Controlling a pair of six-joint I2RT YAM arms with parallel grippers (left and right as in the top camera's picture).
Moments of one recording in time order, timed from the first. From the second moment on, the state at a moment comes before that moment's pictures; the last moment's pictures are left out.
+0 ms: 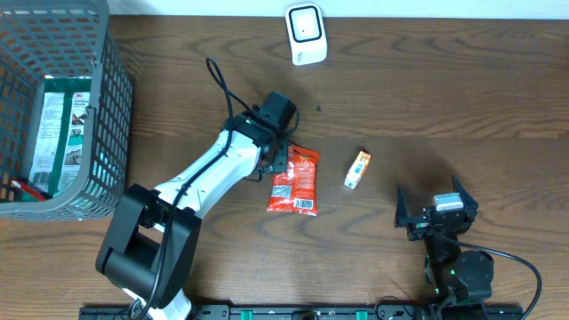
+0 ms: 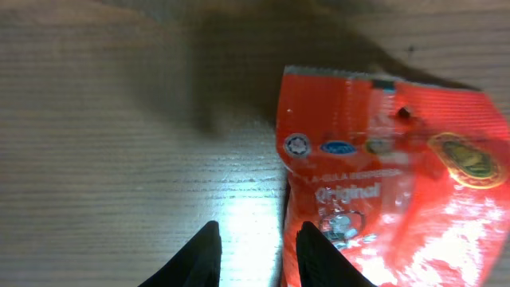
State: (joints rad) left arm -0.52 1.81 1.21 -0.74 -0.05 -0.47; right arm 0.10 0.02 0.01 -0.07 -0.01 -0.15
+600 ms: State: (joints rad) left arm -0.55 1.84 1.07 -0.59 -0.01 -0.52; right arm 0.10 0.02 0.01 -0.07 -0.01 -0.15
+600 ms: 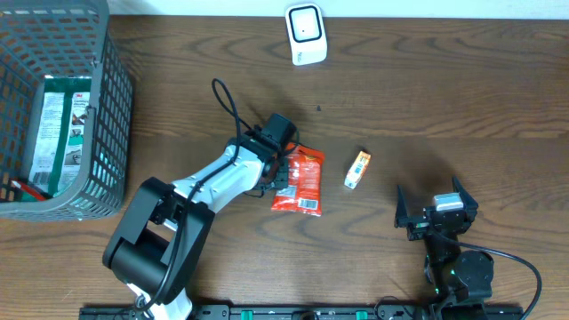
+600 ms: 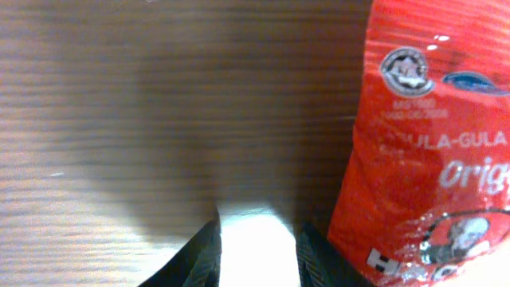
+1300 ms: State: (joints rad) left arm -0.70 1.84 1.07 -0.50 0.02 -0.62; right arm 0.10 0.02 0.01 -0.07 -0.01 -0.15
